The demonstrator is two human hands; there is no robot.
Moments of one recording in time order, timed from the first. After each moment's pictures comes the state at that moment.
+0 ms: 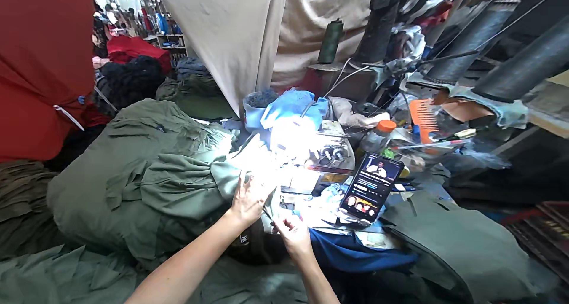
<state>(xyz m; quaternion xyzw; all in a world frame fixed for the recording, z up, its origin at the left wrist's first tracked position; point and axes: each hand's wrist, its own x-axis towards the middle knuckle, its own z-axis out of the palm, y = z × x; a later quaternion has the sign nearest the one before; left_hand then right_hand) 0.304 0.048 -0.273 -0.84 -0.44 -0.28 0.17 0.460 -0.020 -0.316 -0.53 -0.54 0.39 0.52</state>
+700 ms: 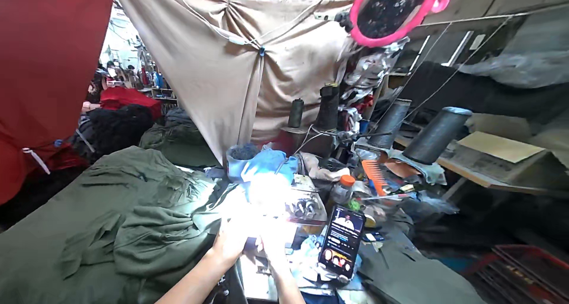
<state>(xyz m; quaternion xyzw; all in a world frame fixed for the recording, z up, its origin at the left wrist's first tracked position) 0.311 0.080 -0.234 -0.85 -0.50 -0.16 -0.02 0.464 0.107 -0.300 -0.62 -0.50 0.39 0.47</state>
